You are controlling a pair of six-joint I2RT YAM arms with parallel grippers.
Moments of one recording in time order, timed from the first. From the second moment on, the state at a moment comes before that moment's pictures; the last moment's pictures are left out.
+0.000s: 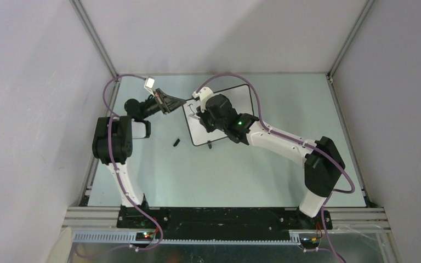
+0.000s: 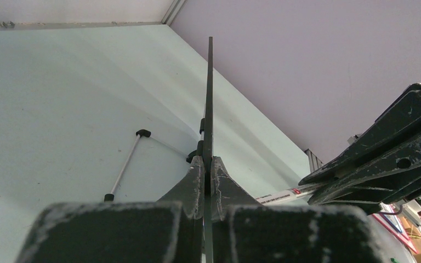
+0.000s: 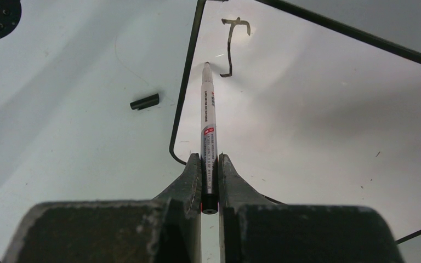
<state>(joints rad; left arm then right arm) 0.05 1.99 0.93 1.43 1.12 -1.00 0.90 1.72 1.43 -0.21 0.14 0.06</state>
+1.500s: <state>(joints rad) 0.05 2.00 0.93 1.43 1.12 -1.00 0.88 1.71 1.42 -0.22 0.17 0.04</state>
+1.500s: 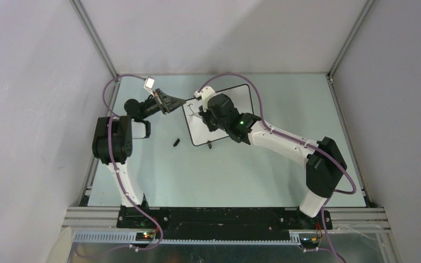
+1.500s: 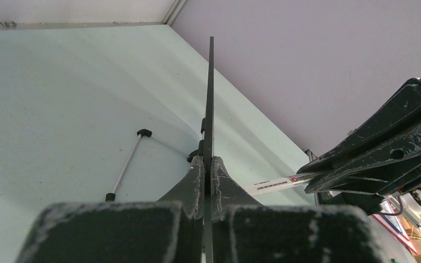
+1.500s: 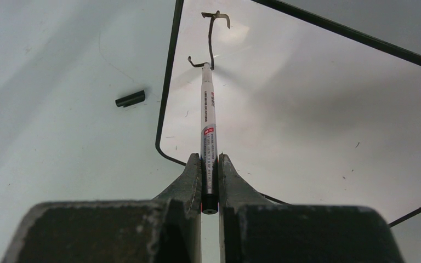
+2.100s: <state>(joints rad) 0.05 2.00 0.93 1.44 1.12 -1.01 0.87 1.64 1.39 -0.22 0.17 0.04</state>
